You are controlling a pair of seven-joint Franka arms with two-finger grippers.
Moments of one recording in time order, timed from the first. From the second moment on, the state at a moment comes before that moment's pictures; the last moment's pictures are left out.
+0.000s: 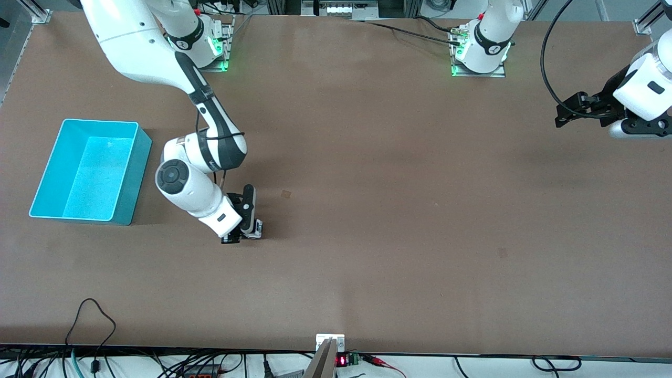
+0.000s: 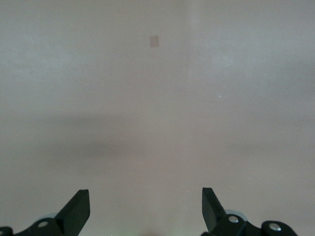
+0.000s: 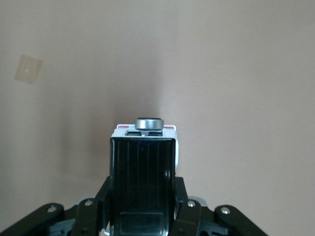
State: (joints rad) left arm 0.02 -0.06 -0.05 -1.71 -0.01 1.57 -0.06; right arm 0.31 0.64 0.02 -1.65 0.09 2.46 -1.32
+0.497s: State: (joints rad) left arm 0.02 -0.06 -0.05 -1.71 -0.01 1.57 -0.06; right arm 0.31 0.48 -0.12 -1.65 0.09 2.25 -1.06
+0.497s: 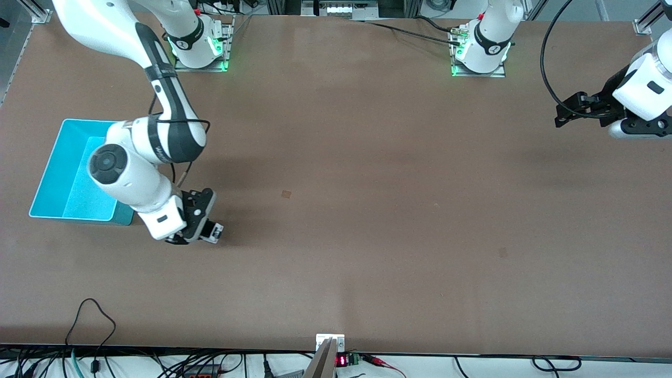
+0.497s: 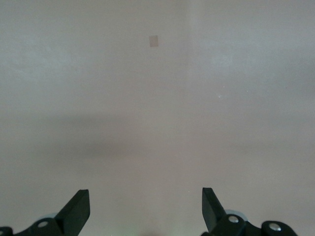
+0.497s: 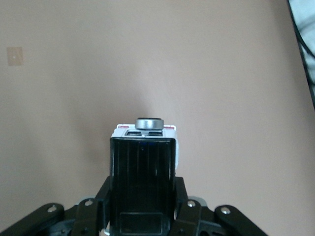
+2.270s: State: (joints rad) left arm 0.02 -0.06 -0.05 -1.71 -0.01 1.57 -0.06; right arm 0.27 0.22 -0.59 -2.29 -0.07 2.58 -0.32
